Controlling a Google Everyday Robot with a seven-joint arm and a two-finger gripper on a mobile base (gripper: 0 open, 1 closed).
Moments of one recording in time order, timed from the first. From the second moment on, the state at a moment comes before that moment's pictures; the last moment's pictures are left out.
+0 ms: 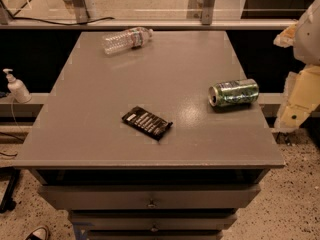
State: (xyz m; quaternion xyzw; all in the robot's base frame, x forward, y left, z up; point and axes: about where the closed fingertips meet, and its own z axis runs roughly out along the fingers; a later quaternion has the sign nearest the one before) arm 0.438 -0.217 0.976 -0.60 0.78 -0.03 0.16
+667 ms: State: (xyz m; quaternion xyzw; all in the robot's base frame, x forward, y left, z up) arm 0.440 -0.205 0.969 -0.60 0.78 -0.01 0.18
